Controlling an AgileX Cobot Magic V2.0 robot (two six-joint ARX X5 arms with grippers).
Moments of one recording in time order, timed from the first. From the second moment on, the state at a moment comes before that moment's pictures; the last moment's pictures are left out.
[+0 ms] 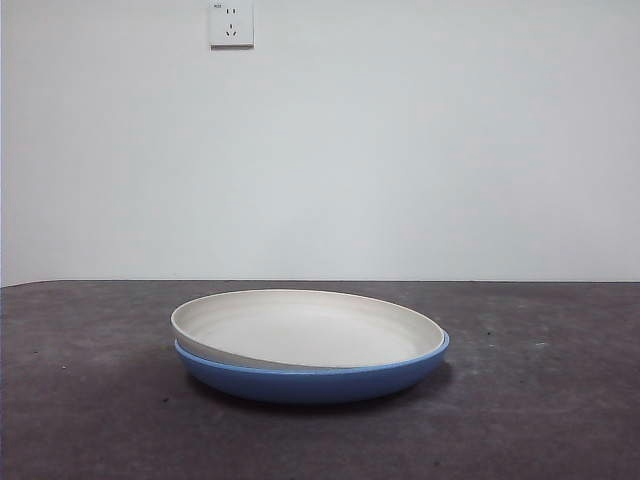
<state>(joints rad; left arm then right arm) -0.04 0.00 0.03 -0.18 -0.05 -0.07 0.49 0.67 1.40 -1.34 -0.18 0.21</state>
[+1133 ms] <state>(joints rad) -0.04 0.00 0.03 -0.18 -0.05 -0.07 0.00 0.13 0.33 -0.24 -0.11 0.00</state>
